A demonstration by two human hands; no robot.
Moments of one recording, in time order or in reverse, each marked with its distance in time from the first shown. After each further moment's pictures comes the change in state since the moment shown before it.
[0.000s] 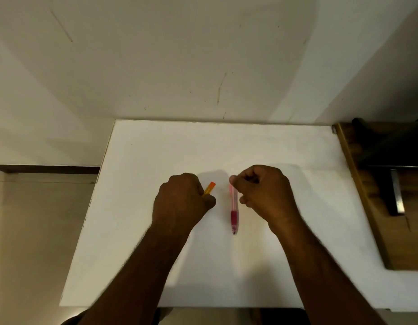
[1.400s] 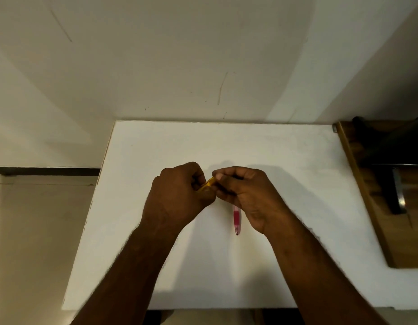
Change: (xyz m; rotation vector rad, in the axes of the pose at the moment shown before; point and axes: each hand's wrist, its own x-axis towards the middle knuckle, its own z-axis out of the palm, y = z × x) left_hand -0.004 -0.008 -0.025 -0.182 0.088 0.203; right_hand -0.003 -0.016 0.024 0.768 -0.296 0.183
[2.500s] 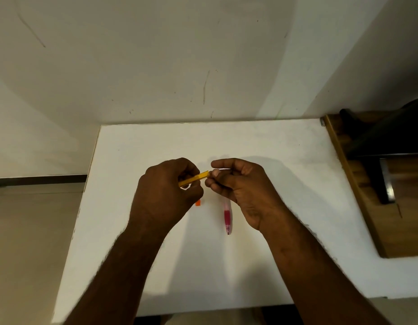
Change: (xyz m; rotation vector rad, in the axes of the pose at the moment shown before) left_hand 0.000 0.013 -0.006 -0.027 0.067 0.120; right_hand -0.001 -0.009 -0.010 0.000 0.041 -0.054
